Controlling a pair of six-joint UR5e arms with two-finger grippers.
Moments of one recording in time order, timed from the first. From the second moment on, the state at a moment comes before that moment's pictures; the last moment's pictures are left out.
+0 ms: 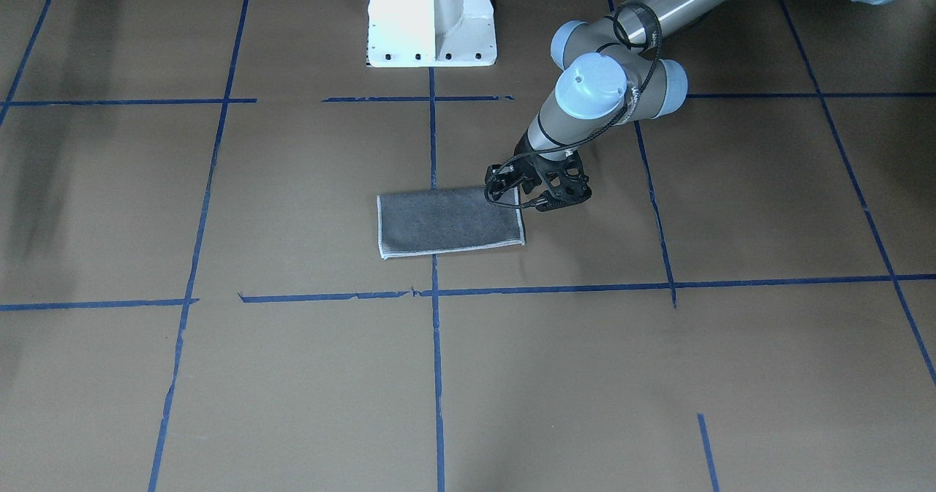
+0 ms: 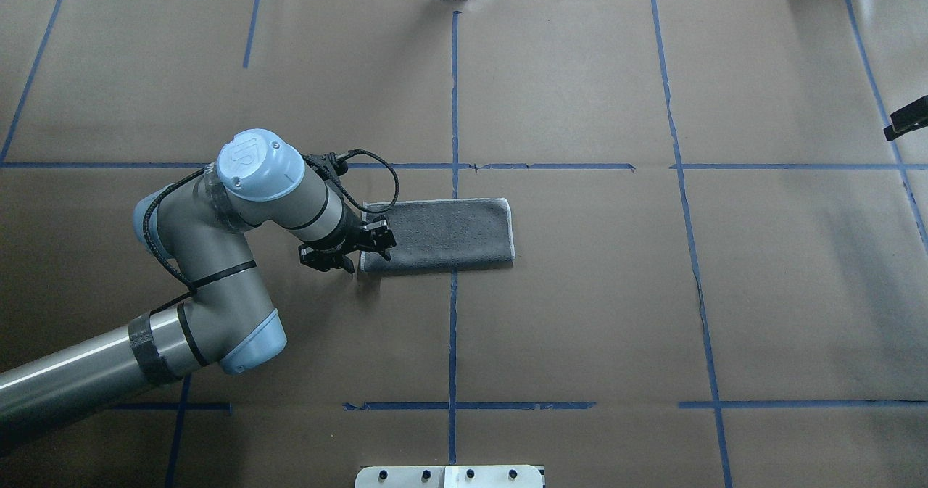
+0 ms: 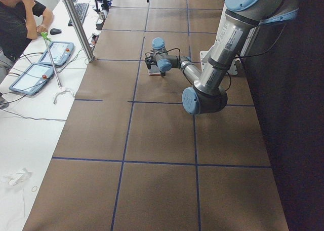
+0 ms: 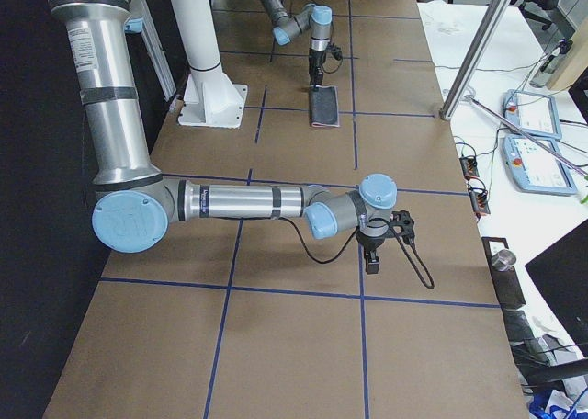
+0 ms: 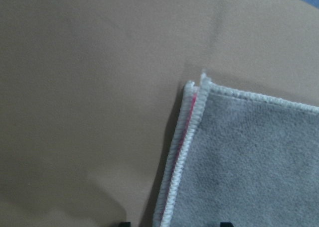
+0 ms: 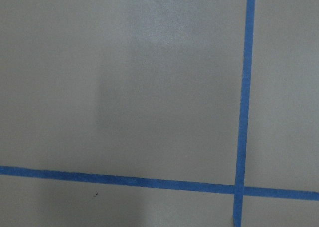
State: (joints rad) left arm -0.57 -2.12 -1.53 -2.00 -2.08 -1.54; right arm 1.34 -1.42 1.40 -1.23 2.26 0.31
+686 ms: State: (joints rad) left arm -0.56 -2.13 -1.53 -2.00 -2.07 -1.54; right arm 1.34 -1.42 1.40 -1.23 2.26 0.31
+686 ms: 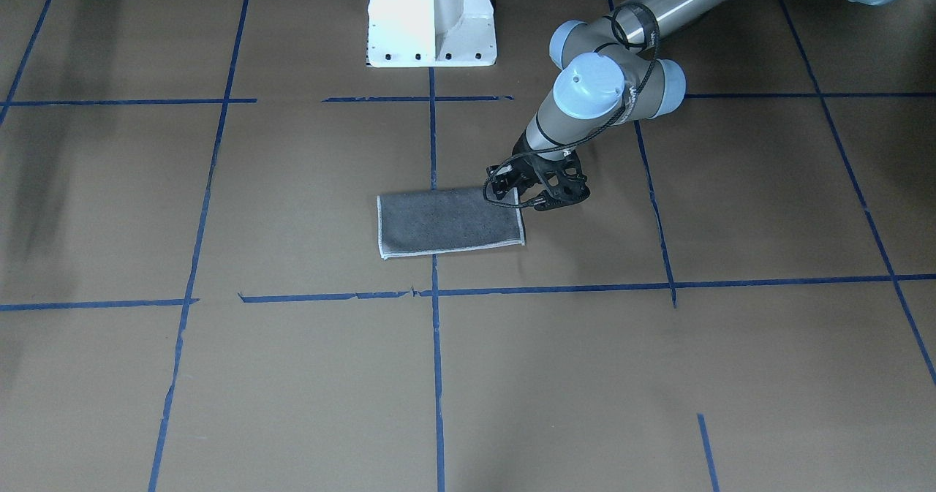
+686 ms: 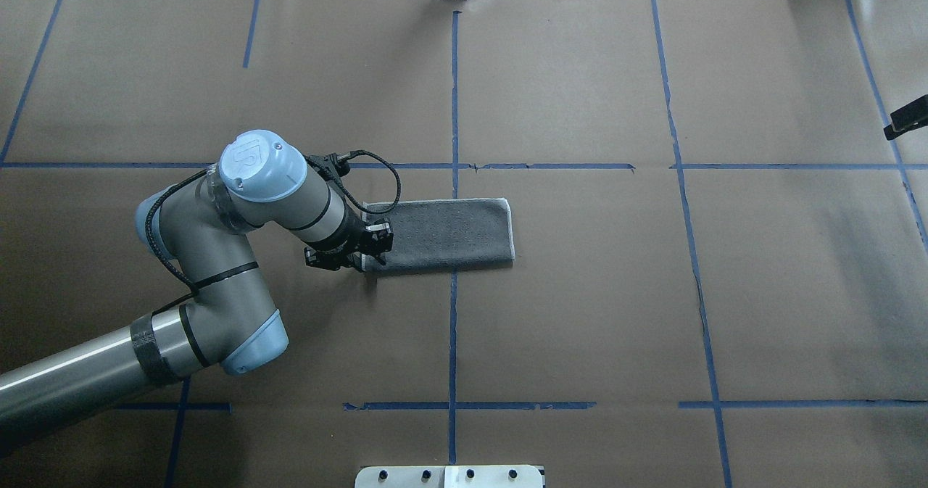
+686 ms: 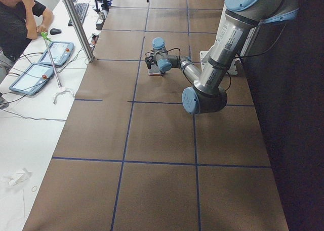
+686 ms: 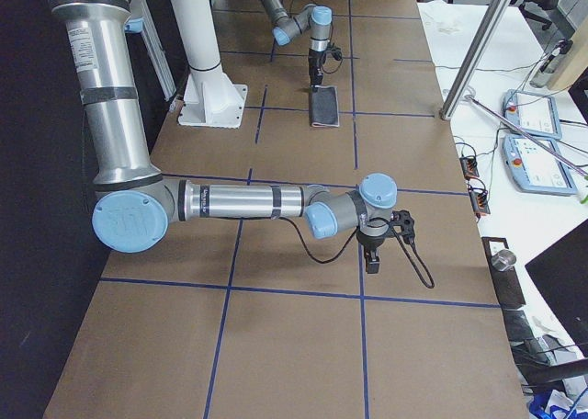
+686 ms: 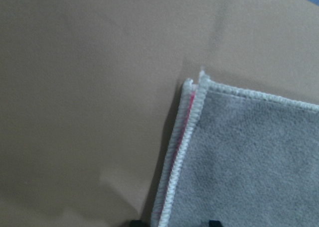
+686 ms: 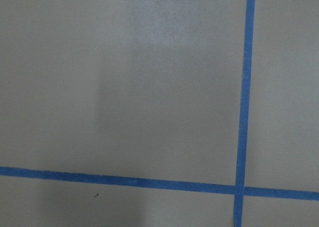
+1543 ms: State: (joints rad) left arm -0.56 -2.15 -1.54 -1.99 -2.07 -1.53; right arm 1.35 -1.42 1.40 -1.23 2.27 0.31
